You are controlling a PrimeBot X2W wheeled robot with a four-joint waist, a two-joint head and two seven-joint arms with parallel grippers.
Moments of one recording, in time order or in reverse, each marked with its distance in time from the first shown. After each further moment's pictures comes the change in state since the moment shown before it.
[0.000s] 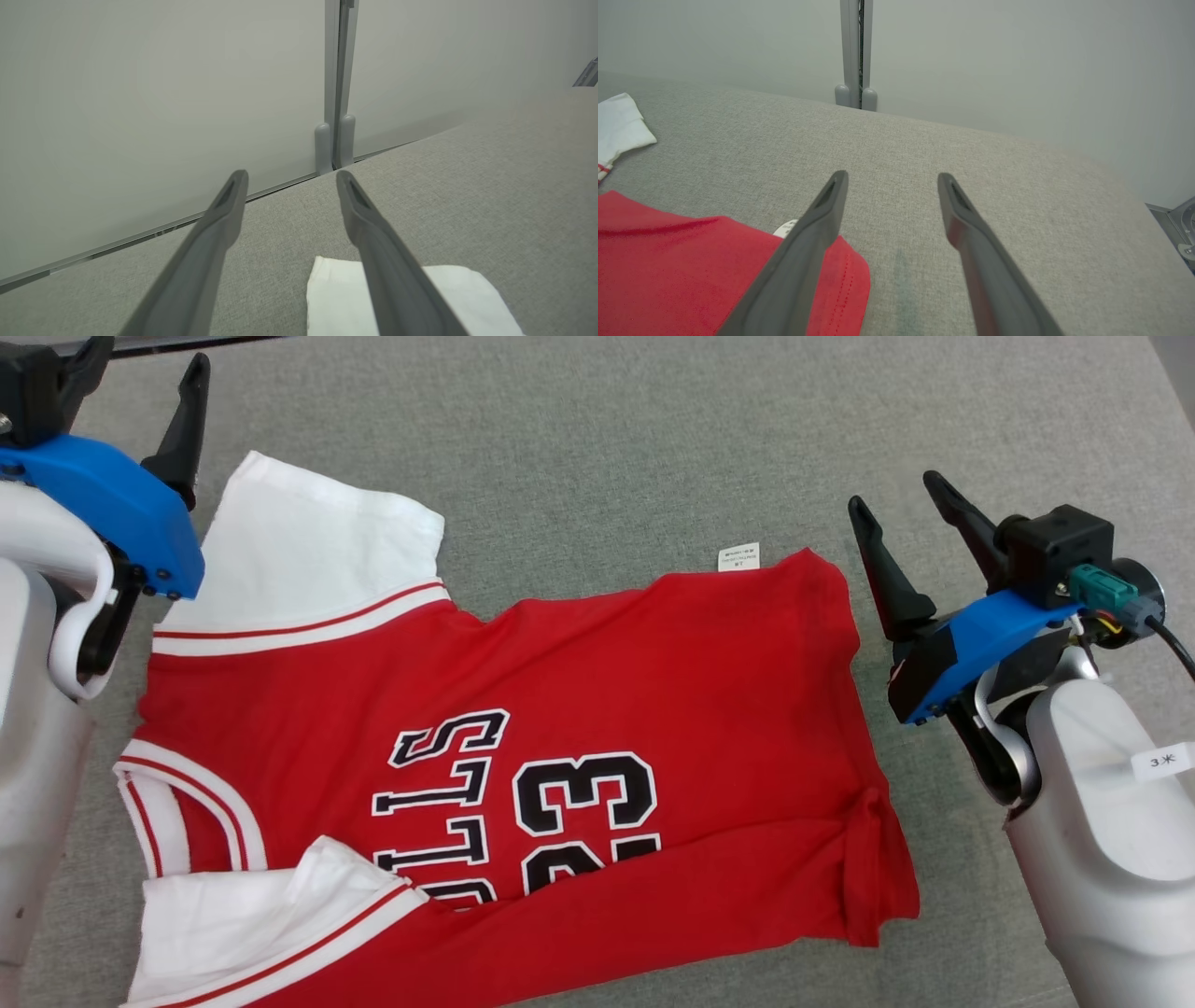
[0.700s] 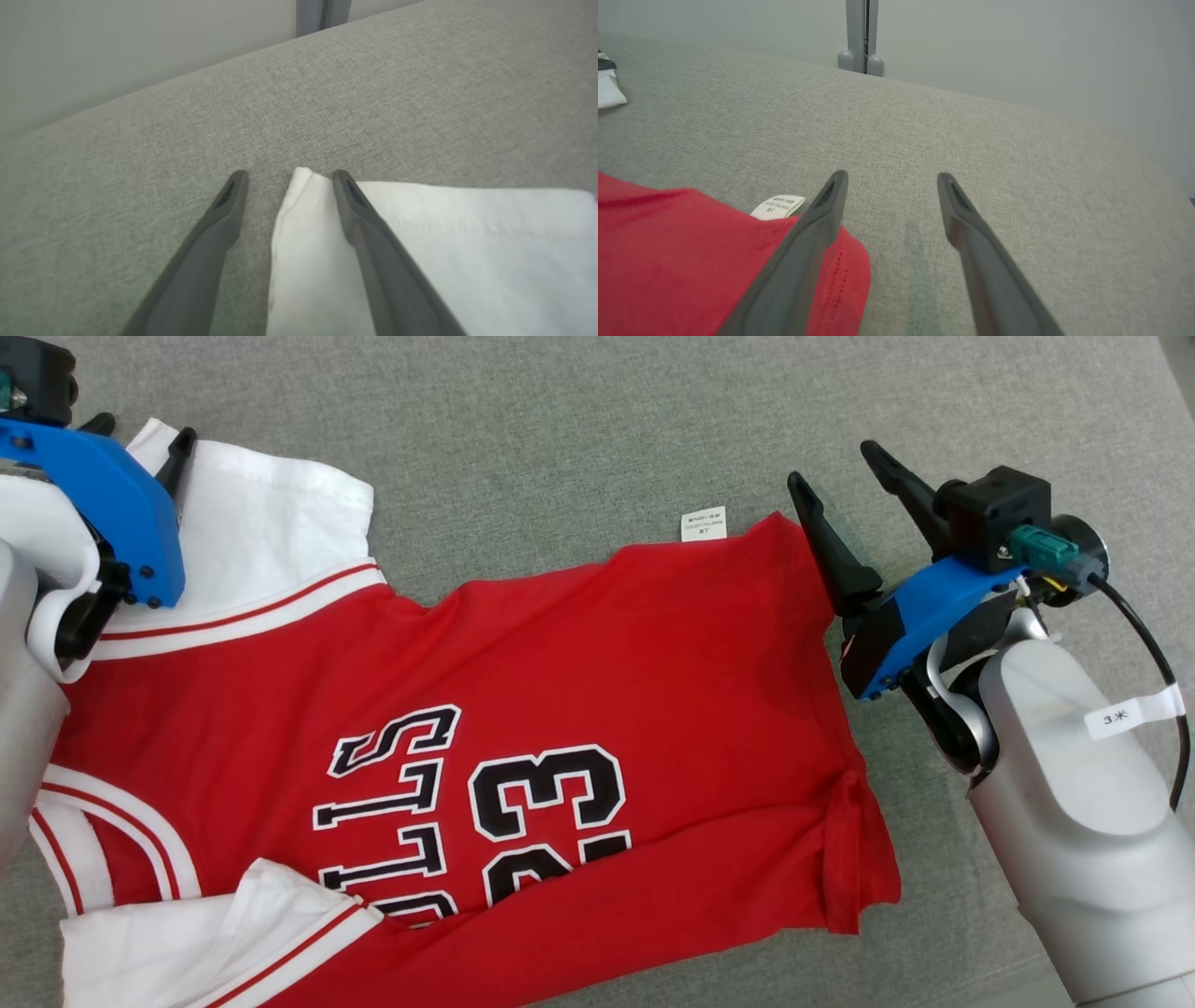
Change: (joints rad) left arm -0.180 0.073 -0.370 0.263 -0.292 -0.002 0.159; right arm -0.117 0.015 0.114 0.089 0.045 0.000 -0.031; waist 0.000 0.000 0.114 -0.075
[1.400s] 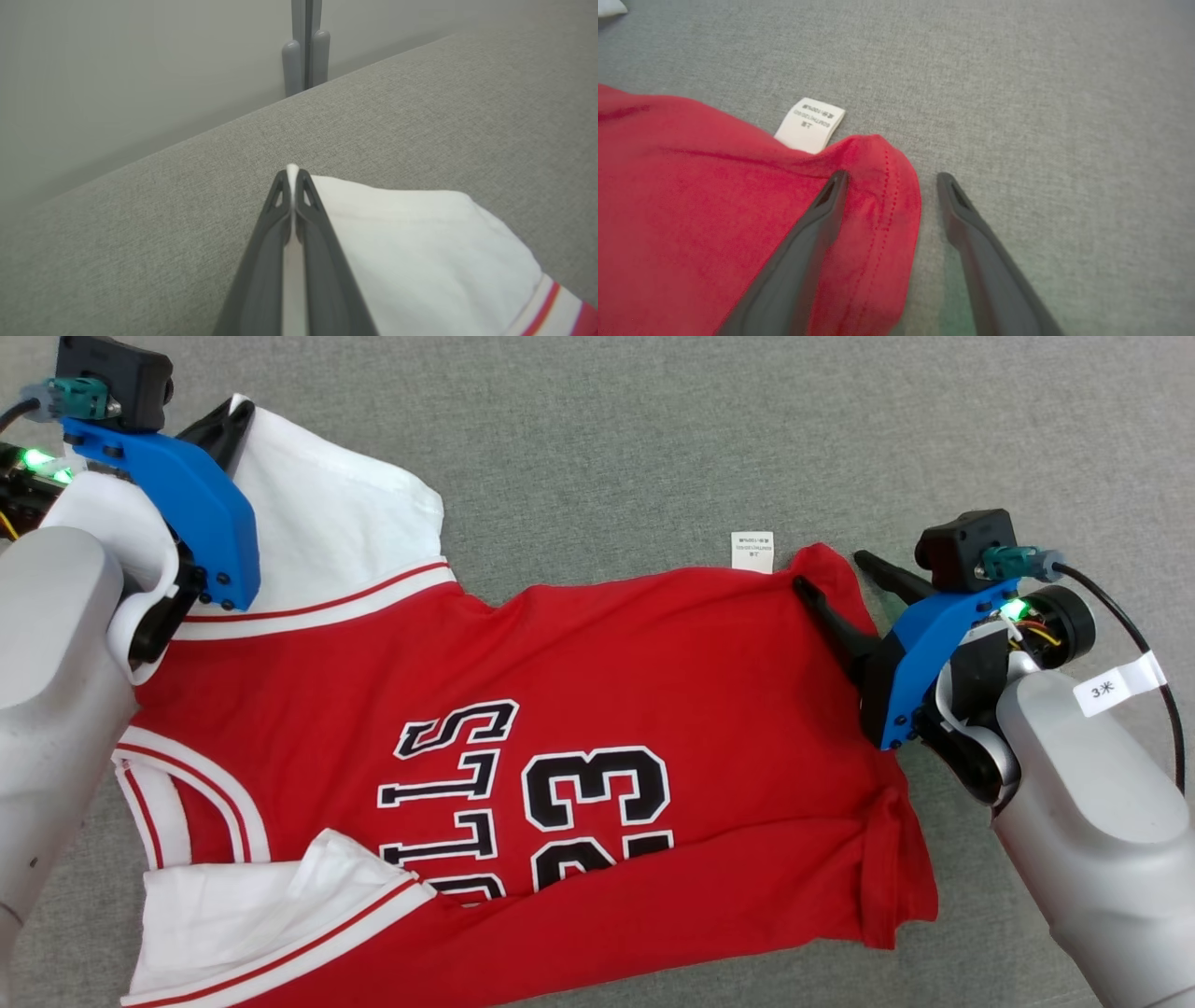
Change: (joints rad) left arm -0.052 -0.042 -0.175 0.010 -0.087 0.000 -0.156; right arm 0.017 -0.090 0.126 0.077 0.204 0.000 0.225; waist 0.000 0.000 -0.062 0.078
